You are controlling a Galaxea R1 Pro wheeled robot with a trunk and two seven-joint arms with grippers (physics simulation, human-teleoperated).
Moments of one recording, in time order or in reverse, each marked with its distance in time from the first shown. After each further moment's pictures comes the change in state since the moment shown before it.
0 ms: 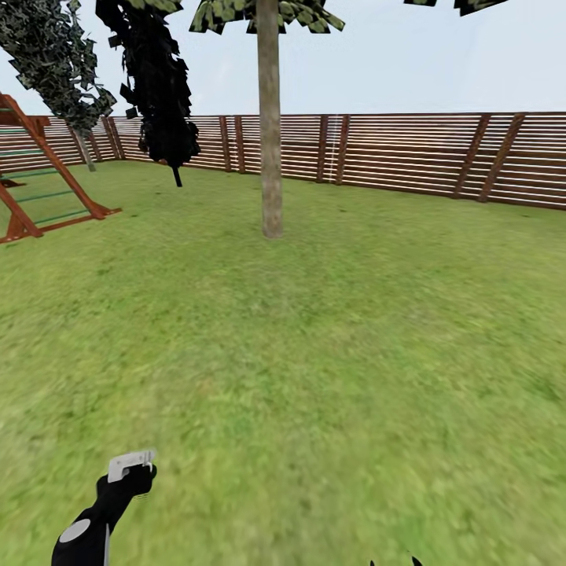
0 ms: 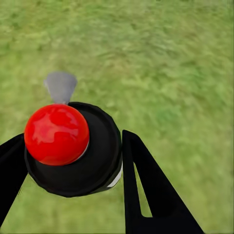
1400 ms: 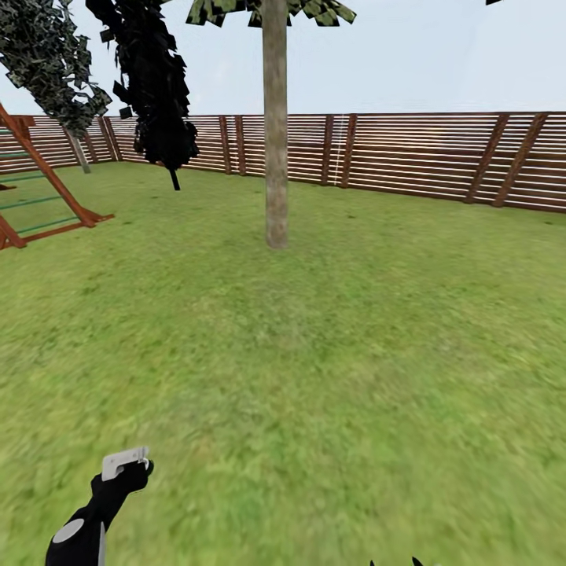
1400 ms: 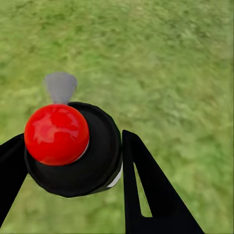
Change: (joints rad) left arm -0.002 0.019 -0.002 0.004 0.062 -0.001 0.003; right arm 0.000 0.000 0.000 0.000 0.000 0.000 0.000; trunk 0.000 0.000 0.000
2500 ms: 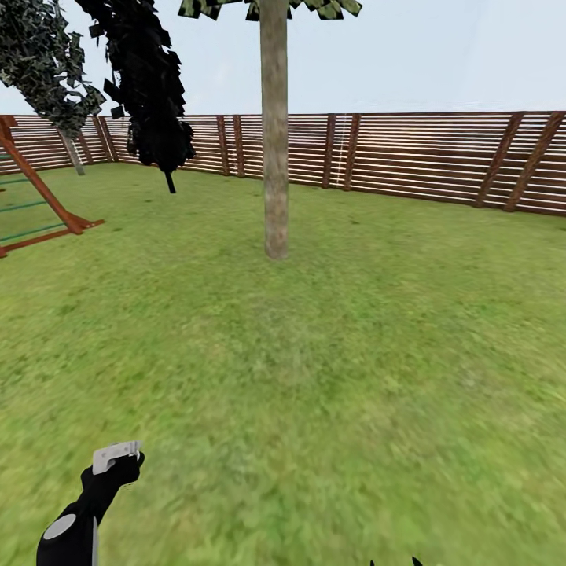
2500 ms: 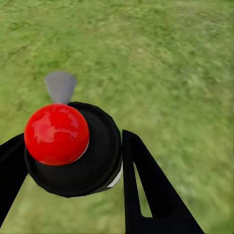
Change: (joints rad) left arm 0.001 -0.004 0.003 -0.074 -0.001 0.002 0.002; right arm 0.000 0.000 0.000 0.000 0.000 0.000 0.000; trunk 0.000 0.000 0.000
